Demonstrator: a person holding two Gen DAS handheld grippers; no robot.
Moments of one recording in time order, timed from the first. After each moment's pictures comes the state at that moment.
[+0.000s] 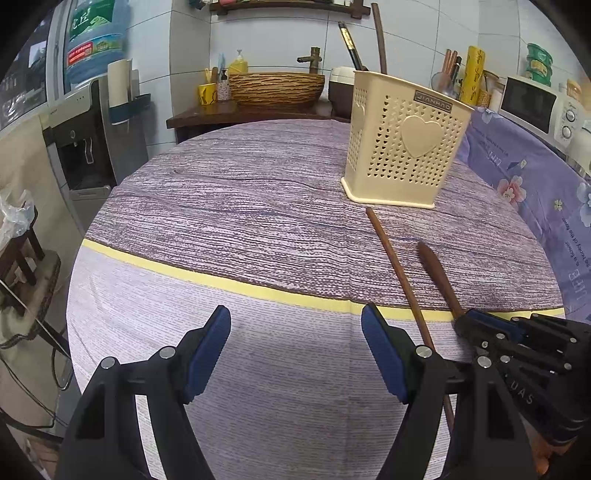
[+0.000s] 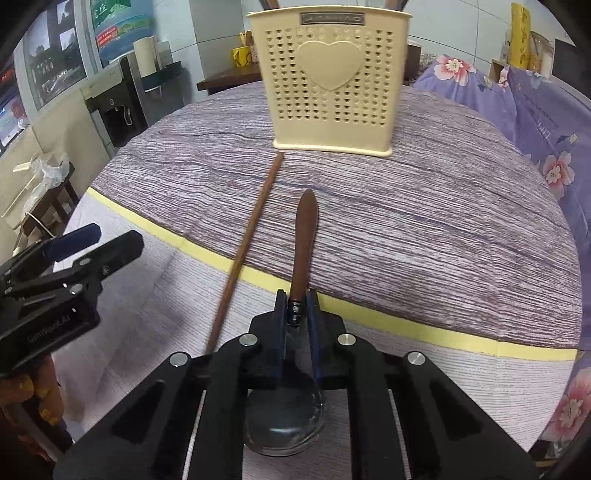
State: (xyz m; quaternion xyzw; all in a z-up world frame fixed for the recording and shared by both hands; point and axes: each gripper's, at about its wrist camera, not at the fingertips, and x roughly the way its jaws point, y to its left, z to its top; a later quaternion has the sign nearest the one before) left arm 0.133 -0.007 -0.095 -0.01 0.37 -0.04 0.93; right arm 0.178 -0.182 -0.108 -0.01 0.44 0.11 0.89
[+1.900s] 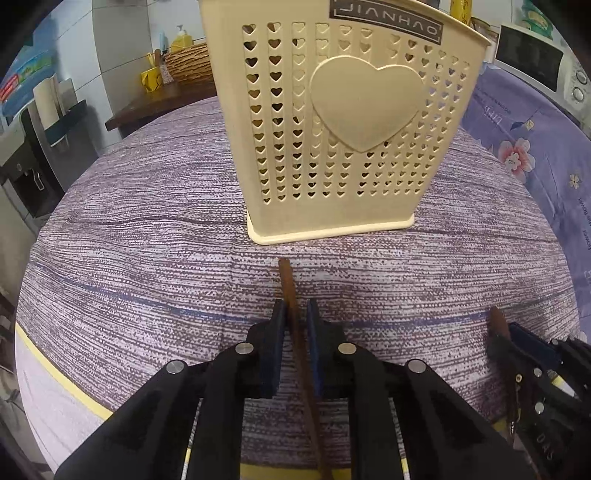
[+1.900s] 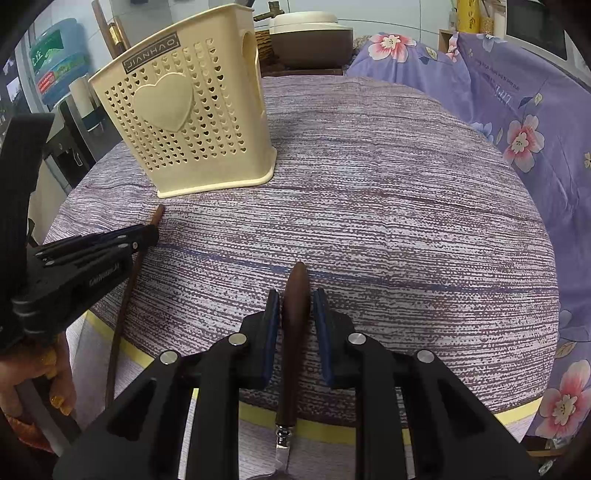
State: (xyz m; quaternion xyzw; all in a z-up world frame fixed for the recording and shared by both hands) left arm 0.252 -0.103 -0.107 0.04 0.45 -0.07 0.89; right arm 0.239 -0.266 -0.106 0.05 0.45 0.04 0.89
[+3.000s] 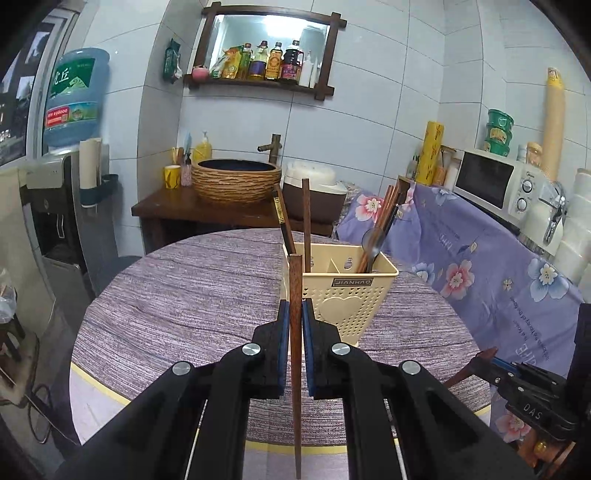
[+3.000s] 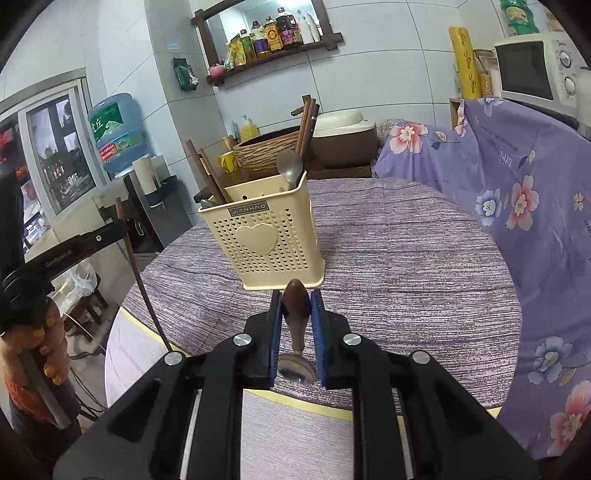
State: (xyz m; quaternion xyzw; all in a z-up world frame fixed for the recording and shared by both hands) left arm 0.165 -0.043 0.045 -0.05 0.24 -0.11 0.96; right arm 0.166 -0.280 0.009 0.10 0.30 0.12 0.94
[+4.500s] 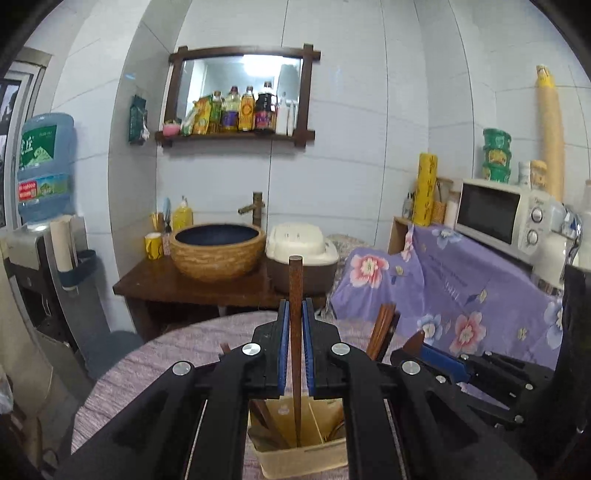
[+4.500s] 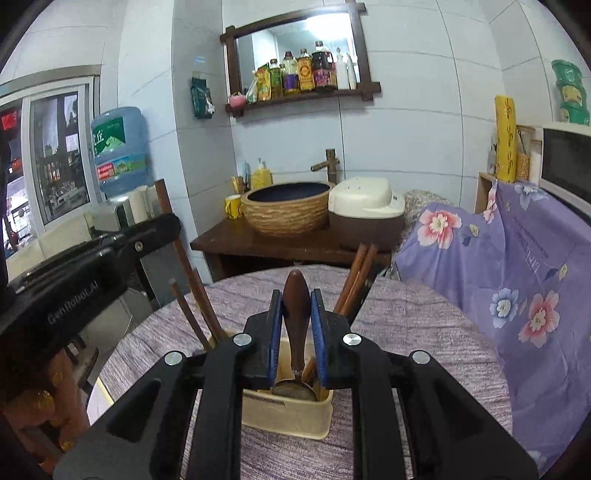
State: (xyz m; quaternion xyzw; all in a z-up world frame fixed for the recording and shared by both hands) left arm 0.266 -0.096 0.111 -0.01 0.16 -0.11 0.98; right arm 0.317 -0.235 0.106 0.03 0.22 0.12 0.97
